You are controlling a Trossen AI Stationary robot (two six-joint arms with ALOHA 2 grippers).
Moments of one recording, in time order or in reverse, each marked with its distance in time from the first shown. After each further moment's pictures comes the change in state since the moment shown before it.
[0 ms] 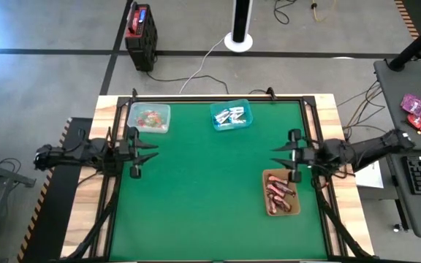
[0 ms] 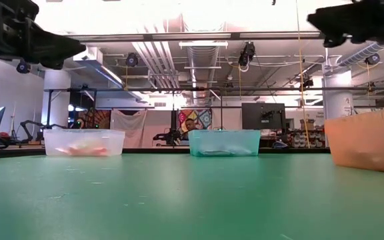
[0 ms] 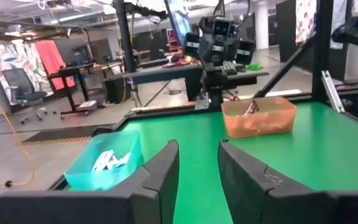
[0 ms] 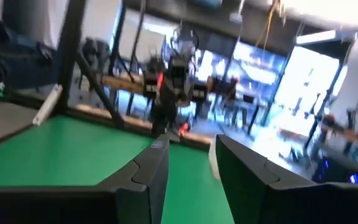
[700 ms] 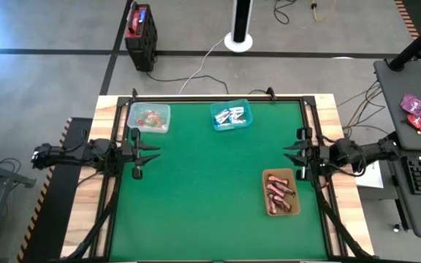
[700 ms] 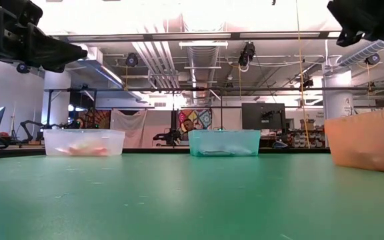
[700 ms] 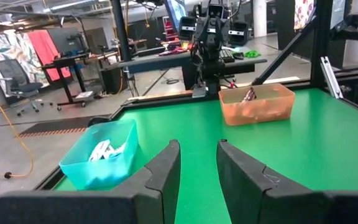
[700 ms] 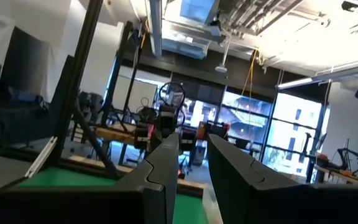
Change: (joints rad) left arm 0.000 0.053 -0.002 -0.001 0.001 0.000; right arm 0.000 -0.274 -0.124 0.013 -0.038 -0.012
